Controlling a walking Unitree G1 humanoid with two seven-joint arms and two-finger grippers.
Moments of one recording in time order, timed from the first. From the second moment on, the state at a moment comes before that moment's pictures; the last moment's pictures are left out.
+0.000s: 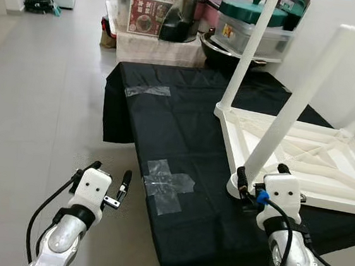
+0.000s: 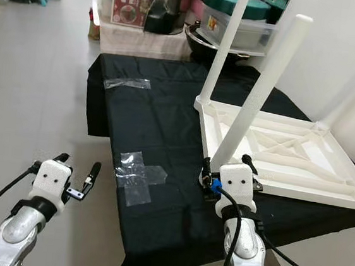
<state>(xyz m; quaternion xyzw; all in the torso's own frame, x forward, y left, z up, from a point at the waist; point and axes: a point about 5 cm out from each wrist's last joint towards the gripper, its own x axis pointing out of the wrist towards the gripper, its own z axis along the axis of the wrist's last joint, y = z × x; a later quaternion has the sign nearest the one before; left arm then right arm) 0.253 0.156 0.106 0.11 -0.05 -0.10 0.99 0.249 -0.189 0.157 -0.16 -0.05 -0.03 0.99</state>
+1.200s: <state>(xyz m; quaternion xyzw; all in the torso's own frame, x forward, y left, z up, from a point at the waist) 0.250 0.153 0.120 0.08 -0.06 -0.10 0.99 0.286 -0.205 0.149 -0.11 0.06 -0.09 0.99</state>
